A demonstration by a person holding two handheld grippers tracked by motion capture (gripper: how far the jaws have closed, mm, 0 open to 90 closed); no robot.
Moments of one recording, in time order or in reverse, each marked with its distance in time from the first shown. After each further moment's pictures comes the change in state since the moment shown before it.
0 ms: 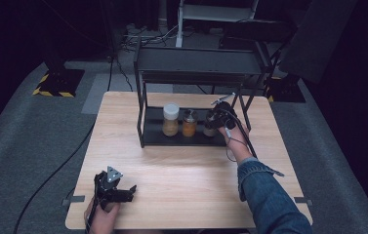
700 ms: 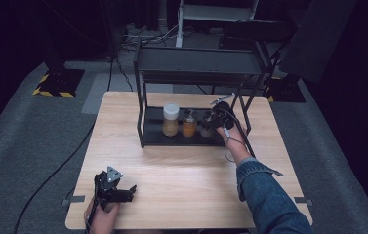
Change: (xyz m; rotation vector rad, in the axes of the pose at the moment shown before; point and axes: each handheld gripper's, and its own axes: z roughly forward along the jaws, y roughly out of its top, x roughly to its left) left arm 0.000 0.000 0.000 -0.001 0.000 0.002; right arm -0.002 -0.004 0.000 -0.034 0.020 0.016
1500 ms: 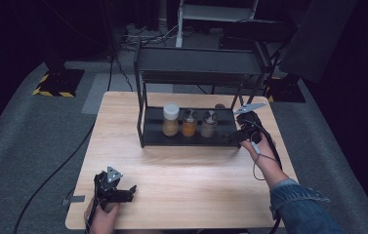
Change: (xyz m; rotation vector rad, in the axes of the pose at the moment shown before) left arm -0.001 0.000 0.000 0.000 0.002 -0.004; right arm 0.024 -0.058 -0.119 -0.108 0.002 -0.073
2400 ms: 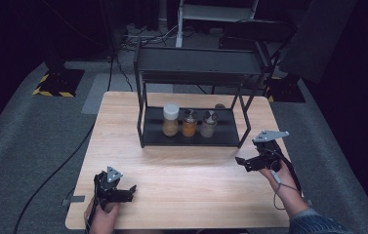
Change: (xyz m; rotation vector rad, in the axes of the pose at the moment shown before) left arm 0.000 0.000 0.000 0.002 0.001 -0.006; right arm 0.011 -0.086 -0.036 -0.017 0.007 -0.012
